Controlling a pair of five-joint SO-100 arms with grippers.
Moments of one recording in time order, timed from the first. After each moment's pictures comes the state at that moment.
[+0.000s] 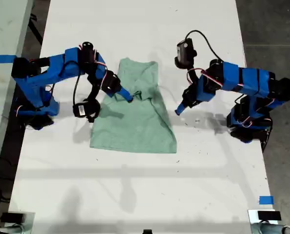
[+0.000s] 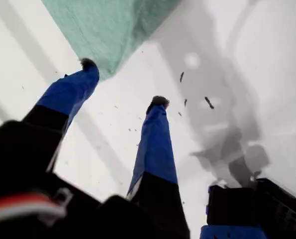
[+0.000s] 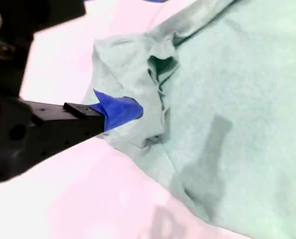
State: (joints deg) arm 0 -18.2 83.3 72.6 94.8 20.6; arm 1 9.8 107.2 95.2 88.2 -40.4
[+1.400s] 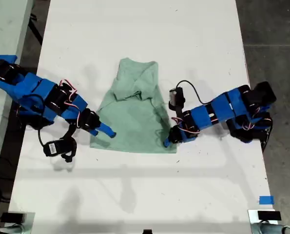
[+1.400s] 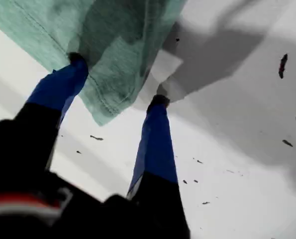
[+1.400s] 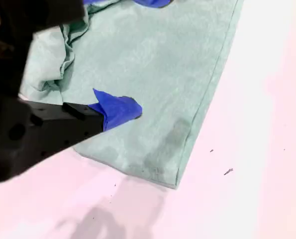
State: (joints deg) arm 0 9.2 109.0 112.9 69.3 -14.6; arm 1 -9.6 82.4 108.0 57.5 -4.0
